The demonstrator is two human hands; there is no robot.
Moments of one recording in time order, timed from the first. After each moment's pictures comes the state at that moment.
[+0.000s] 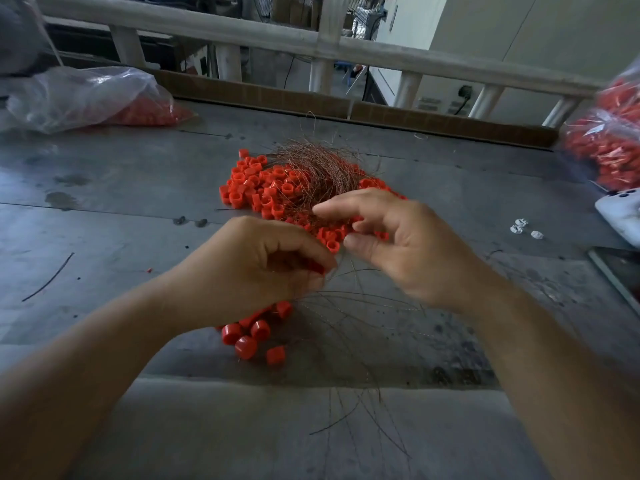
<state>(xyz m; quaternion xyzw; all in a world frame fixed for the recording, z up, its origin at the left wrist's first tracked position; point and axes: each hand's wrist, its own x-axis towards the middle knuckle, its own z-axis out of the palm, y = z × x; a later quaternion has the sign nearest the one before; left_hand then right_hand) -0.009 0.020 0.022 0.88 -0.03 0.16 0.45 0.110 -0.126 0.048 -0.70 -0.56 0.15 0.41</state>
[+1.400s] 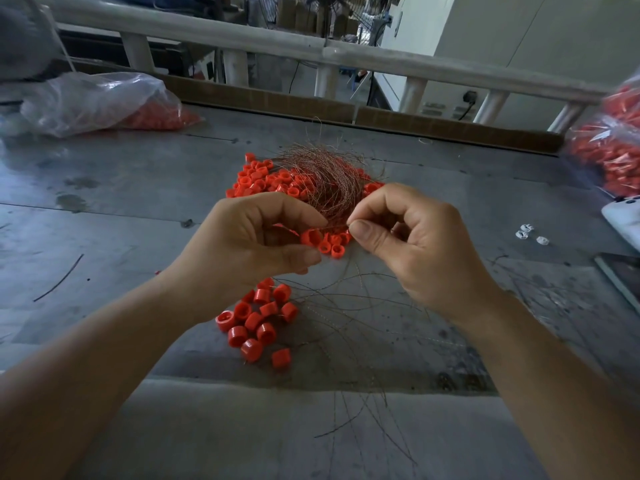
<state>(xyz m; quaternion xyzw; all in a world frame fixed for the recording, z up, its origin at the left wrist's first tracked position) -0.009 0.024 0.029 0.76 0.03 0.22 0.61 0.105 -0.121 0.046 -0.69 -0.55 0.00 0.47</state>
